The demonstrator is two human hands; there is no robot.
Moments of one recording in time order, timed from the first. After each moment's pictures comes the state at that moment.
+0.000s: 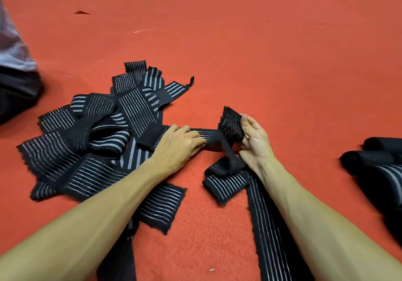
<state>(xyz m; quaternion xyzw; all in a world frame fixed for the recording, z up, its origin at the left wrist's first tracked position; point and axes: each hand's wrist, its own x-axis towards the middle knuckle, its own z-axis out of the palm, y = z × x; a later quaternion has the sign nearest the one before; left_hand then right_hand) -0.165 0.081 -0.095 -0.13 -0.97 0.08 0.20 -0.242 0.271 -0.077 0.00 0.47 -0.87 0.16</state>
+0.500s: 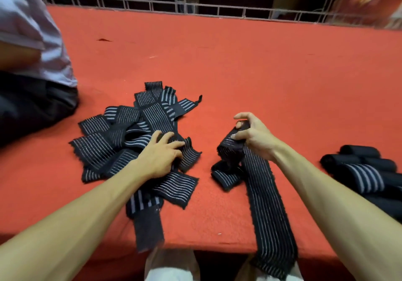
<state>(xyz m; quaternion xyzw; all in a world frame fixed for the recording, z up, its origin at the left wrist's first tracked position) -0.068 0.047 -0.046 -0.05 -0.99 0.12 0.02 -0.191 0.291 0.015 -0.18 0.72 -0.64 0.21</state>
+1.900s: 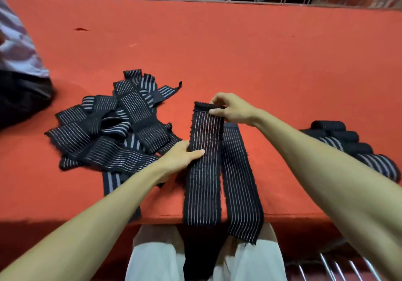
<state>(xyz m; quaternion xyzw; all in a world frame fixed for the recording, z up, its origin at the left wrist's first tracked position) -0.064 0.172 -0.049 0.09 -0.76 -0.64 -0.06 -0.215 0.314 0.032 -0.36 0.86 -0.34 0.13</state>
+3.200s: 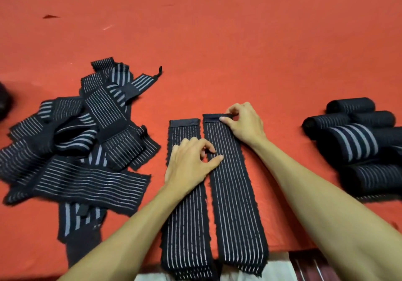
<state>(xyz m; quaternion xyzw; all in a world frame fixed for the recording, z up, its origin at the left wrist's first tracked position) -0.130 0.219 -0.094 0.05 -0.96 -0.26 0.14 -0.282 0.353 -0.101 -0.16 0.93 -0.34 -0.03</state>
